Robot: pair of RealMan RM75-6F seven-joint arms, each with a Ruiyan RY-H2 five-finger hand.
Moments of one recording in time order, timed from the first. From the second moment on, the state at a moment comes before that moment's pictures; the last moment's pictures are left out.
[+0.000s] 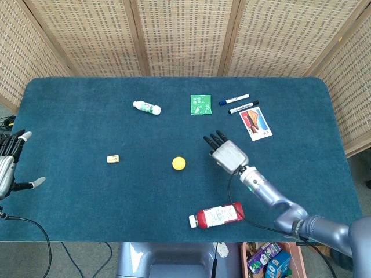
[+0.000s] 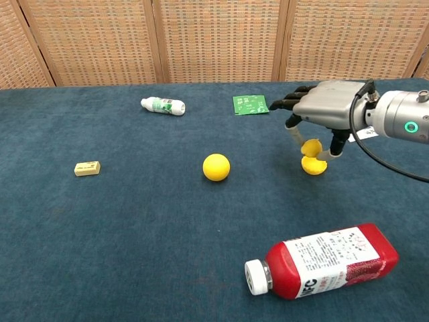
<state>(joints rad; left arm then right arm) -0.25 -0.94 -0.13 -1.78 1.30 1.30 -0.06 0.85 -1.50 0.12 -1.23 -1.36 0.81 -0.48</state>
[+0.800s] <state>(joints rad) -0.25 -0.94 -0.14 -1.79 1.29 1.29 -0.05 0.86 -1.55 0.10 -1.17 -1.30 0.78 -0.52</state>
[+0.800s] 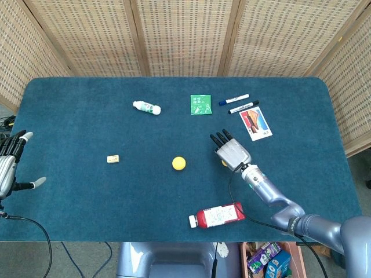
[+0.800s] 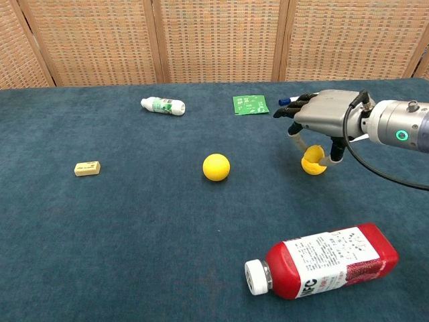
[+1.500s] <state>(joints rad) -0.26 -0.93 -0.14 -1.79 1.29 1.28 -0.06 0.87 -1.57 0.10 -1.17 -1.25 0.78 -0.59</state>
